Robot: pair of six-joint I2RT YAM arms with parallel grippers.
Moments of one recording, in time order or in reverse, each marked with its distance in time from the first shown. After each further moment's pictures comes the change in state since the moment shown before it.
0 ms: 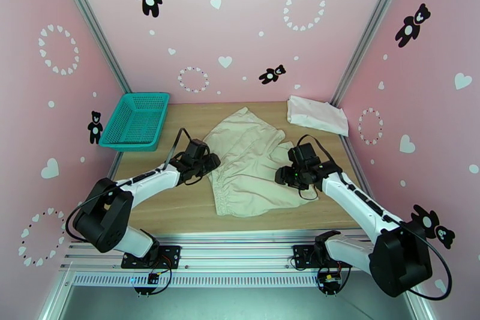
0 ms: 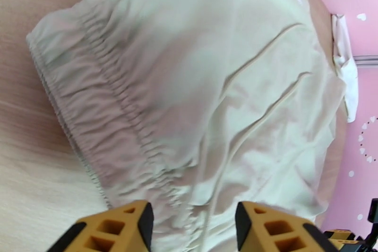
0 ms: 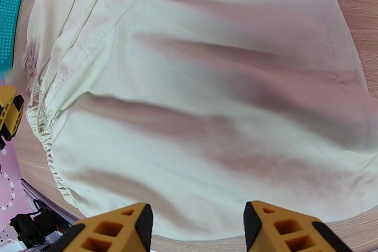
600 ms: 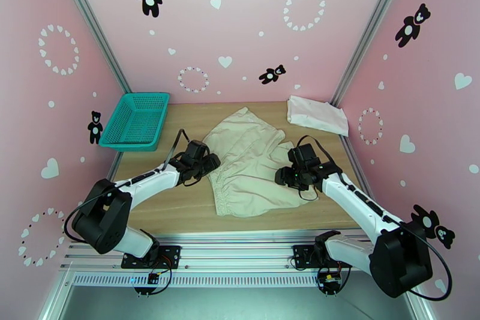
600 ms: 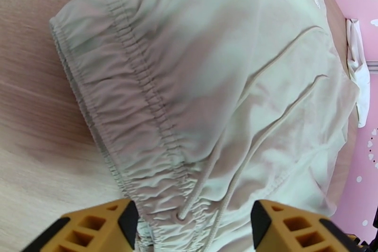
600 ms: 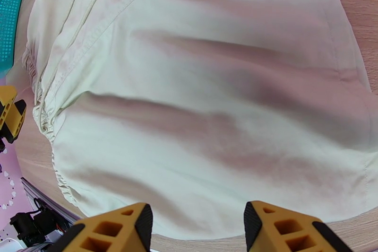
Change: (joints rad) left arm 0.001 0.034 0.004 -0.074 -0.037 -0.019; right arm 0.000 -0.002 -0.008 0.009 -0.012 0.000
